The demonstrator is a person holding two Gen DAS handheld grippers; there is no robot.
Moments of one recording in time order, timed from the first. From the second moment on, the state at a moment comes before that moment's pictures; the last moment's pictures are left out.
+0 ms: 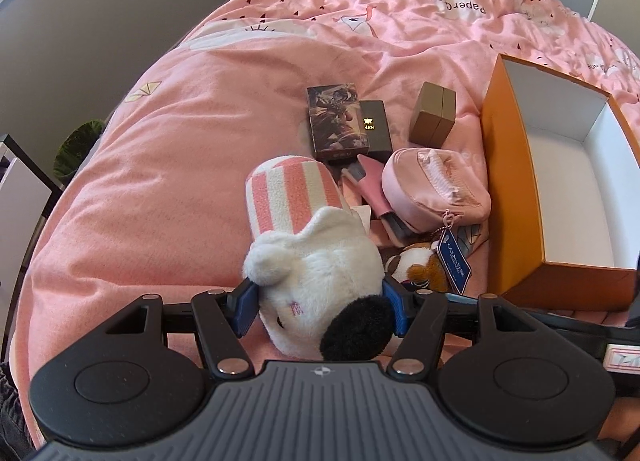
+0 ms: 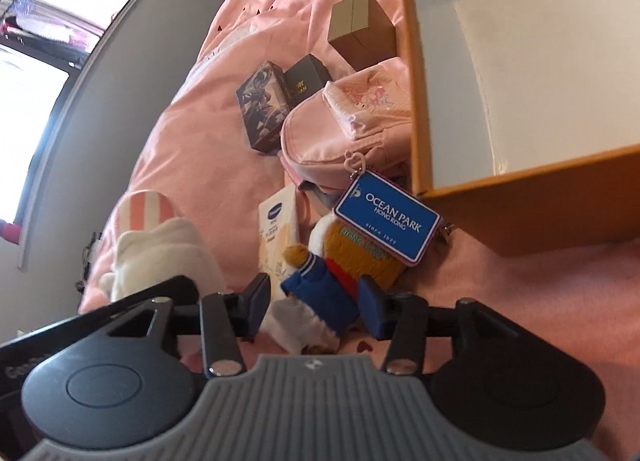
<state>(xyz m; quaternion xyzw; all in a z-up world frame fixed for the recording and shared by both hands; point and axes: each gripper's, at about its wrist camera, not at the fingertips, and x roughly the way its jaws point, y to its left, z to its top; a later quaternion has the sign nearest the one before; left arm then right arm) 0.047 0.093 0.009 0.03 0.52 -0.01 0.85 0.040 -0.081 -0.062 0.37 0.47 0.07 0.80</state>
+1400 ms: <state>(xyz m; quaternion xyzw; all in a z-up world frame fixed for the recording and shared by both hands) 0.054 0.049 0.074 -0.01 0.42 -0.10 0.90 0.006 -0.113 0.041 0.23 0.28 0.10 0.93</state>
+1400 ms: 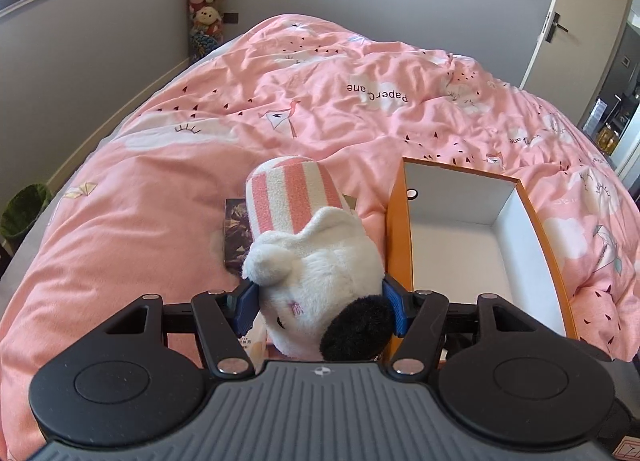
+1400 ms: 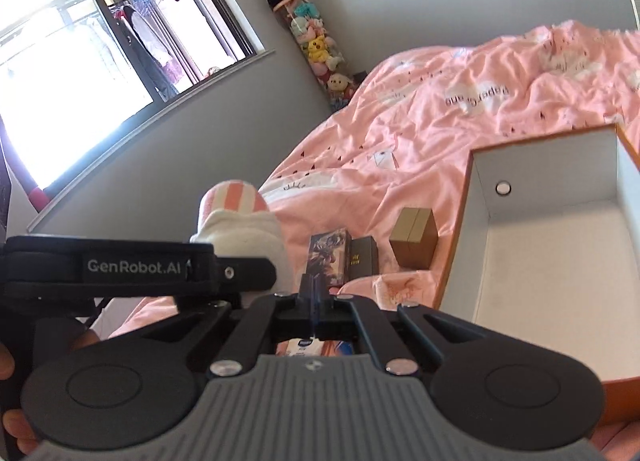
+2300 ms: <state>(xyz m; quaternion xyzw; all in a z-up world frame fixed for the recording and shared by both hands) 0.046 0.116 0.020 -0.05 0.49 -0.07 0.87 0.026 -0.094 -0.040 0.21 0.48 0.01 0.85</state>
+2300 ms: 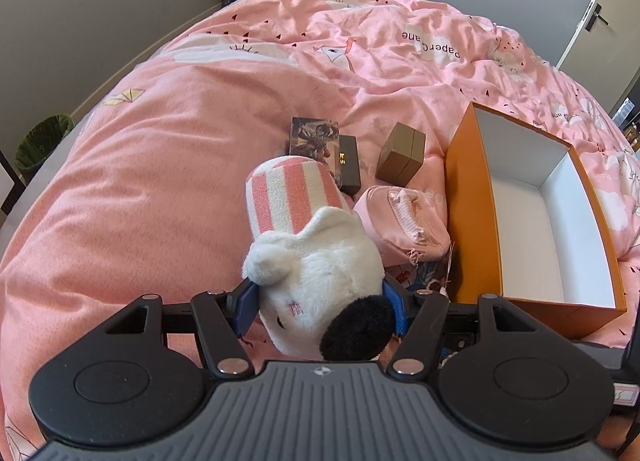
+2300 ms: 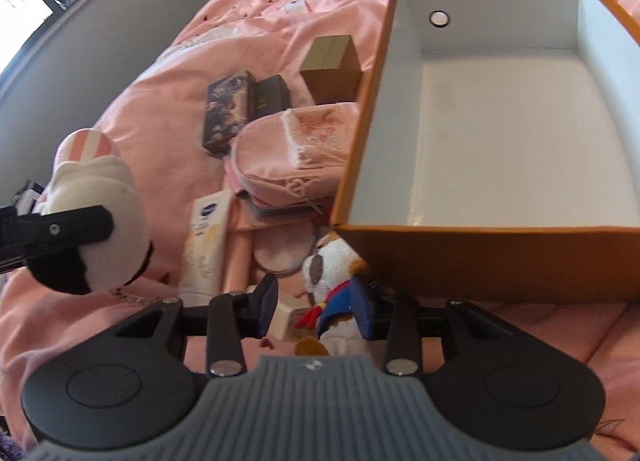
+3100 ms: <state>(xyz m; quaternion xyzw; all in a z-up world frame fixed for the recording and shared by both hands) 0.037 0.093 0.013 -0.03 0.50 -0.10 0.86 0.029 -0.108 -0.070 0.25 0.53 0.03 0.81</state>
